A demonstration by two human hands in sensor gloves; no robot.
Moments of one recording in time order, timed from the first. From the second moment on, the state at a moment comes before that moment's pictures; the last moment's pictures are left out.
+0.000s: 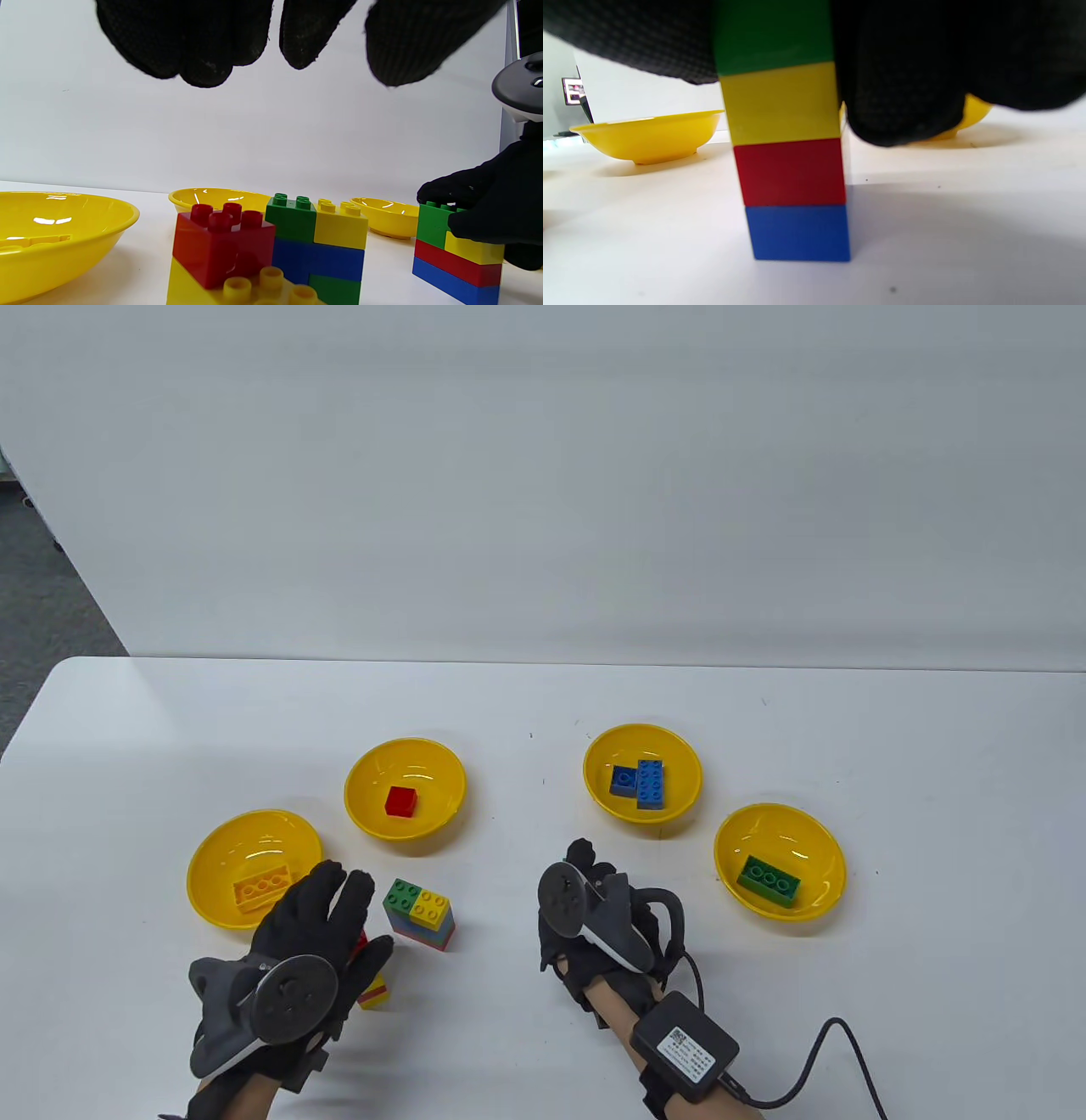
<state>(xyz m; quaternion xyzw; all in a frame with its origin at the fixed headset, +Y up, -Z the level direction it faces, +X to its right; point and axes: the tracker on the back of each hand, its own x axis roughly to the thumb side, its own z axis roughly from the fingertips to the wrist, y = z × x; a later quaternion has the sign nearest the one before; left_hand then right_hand) -0.254 -0.660 -0.252 0.15 -0.13 0.08 0.98 0.030 -0.723 -0.346 0.06 -0.06 0.99 0.06</state>
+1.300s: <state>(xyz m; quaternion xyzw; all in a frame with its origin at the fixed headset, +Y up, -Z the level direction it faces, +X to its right) -0.204 -0.676 -0.241 0.07 -0.28 0.48 0.83 0.034 -0.657 -0.235 0.39 -0.13 0.82 0.40</state>
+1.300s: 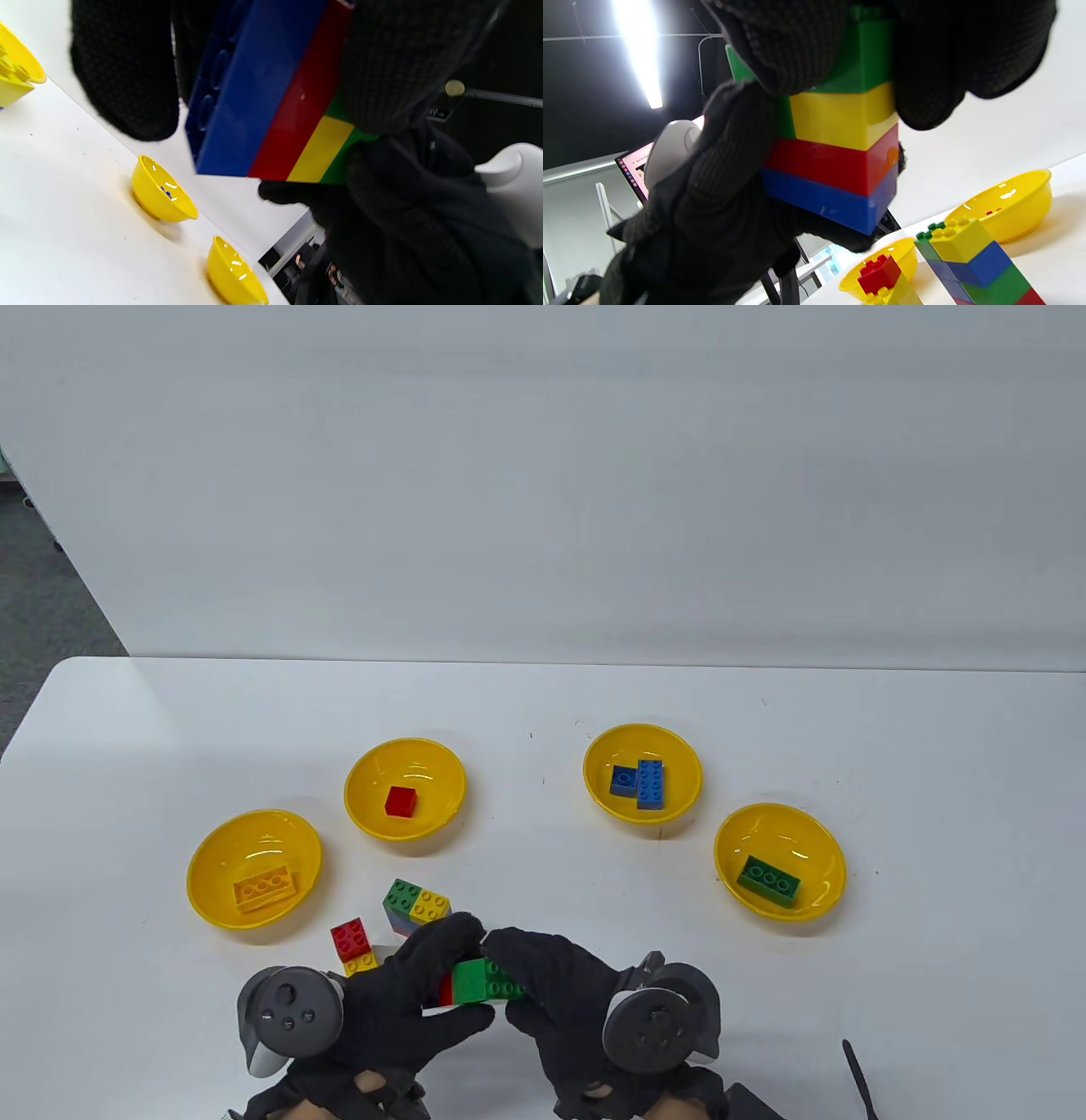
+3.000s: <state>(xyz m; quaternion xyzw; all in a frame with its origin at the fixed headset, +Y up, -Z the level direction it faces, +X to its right) -0.210 -0.688 -0.256 -0.04 -0.25 0.47 0.85 0.274 -0.706 -0.381 -0.11 -0.09 0.98 0.12</state>
